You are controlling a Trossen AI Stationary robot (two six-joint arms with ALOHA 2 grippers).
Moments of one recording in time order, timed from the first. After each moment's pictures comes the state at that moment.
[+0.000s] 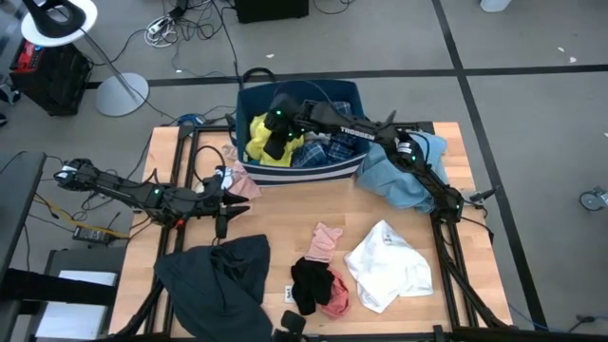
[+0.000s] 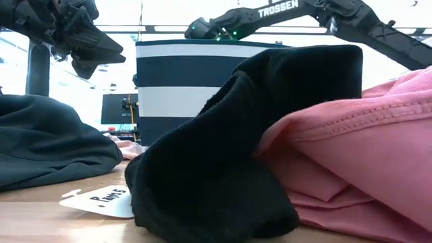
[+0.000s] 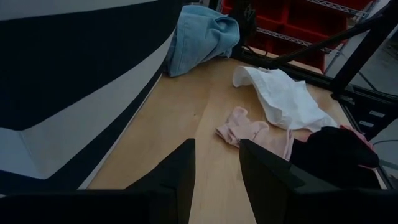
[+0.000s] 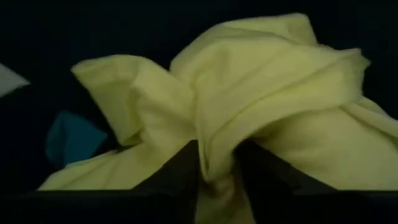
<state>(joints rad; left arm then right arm) -0.28 0.58 0.34 -0.07 -0.43 -0.40 -0.39 2.36 2.33 -0.77 -0.05 0.07</state>
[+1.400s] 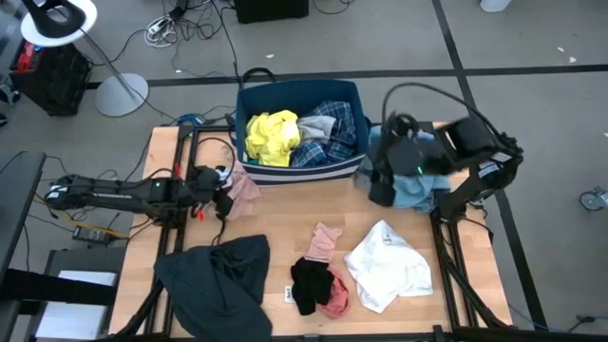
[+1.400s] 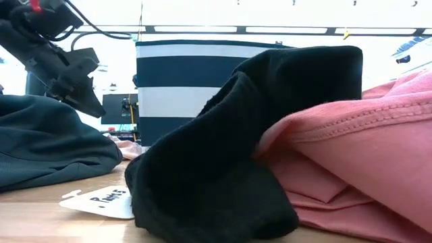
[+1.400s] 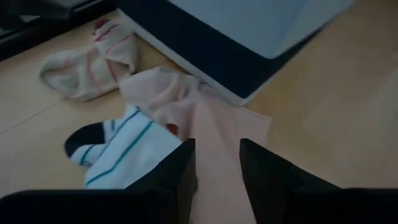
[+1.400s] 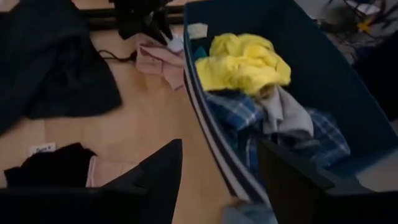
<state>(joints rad) 0.01 0.58 0.34 -0.58 -0.54 -0.64 0.27 1.62 2.33 -1.57 0.54 0.30</state>
